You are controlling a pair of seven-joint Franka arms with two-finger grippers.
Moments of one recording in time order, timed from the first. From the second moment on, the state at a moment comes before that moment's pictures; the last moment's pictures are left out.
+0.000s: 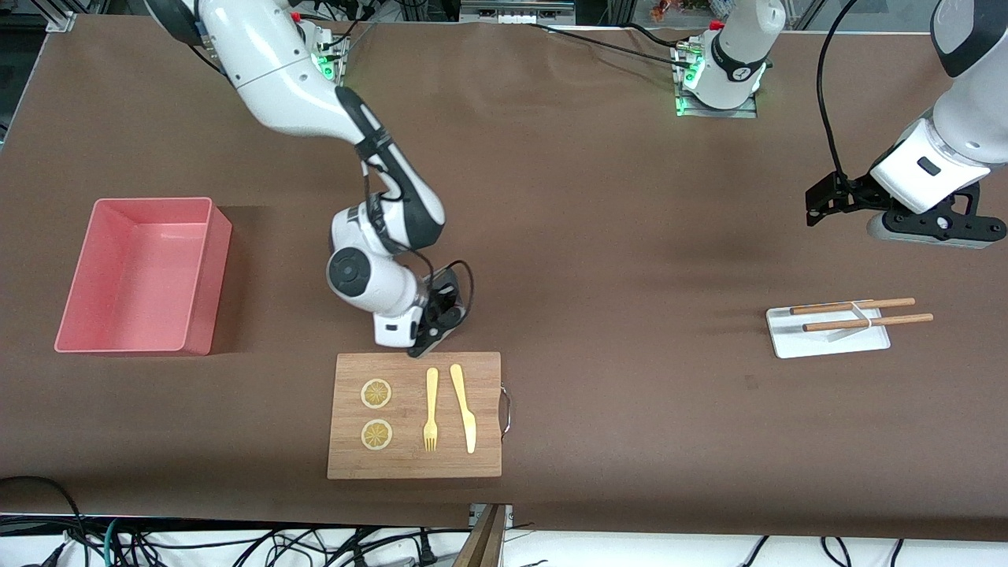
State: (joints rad) left arm -0.03 0.01 -0.05 -1.71 0.02 1.72 0.01; right arm 0.47 0.83 0.02 -1.52 0.35 2.38 -0.47
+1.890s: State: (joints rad) left arm -0.03 0.01 -0.05 -1.71 0.02 1.71 0.01; right arm 0.44 0.69 0.03 -1.77 0.31 2.49 -0.45
